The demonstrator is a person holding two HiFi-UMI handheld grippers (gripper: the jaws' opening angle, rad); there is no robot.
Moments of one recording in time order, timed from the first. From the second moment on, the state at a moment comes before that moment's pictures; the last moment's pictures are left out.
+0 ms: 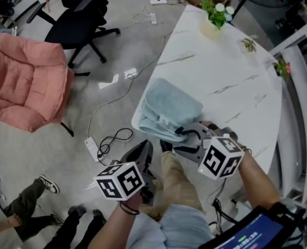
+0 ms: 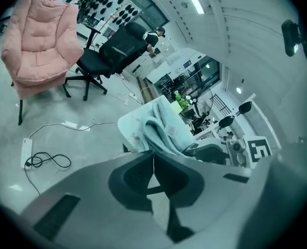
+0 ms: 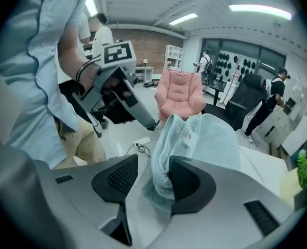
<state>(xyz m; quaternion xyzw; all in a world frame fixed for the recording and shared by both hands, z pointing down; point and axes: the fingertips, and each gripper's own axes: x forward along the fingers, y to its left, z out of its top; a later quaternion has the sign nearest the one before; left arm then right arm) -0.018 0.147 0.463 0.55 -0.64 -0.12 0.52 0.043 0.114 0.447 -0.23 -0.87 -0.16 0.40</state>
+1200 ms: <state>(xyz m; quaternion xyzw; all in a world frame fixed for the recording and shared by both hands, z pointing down) -0.048 0.119 0.490 0.53 -0.65 -0.16 0.52 -0.031 0.087 0.424 -0.16 -0.89 -0.02 0.42</state>
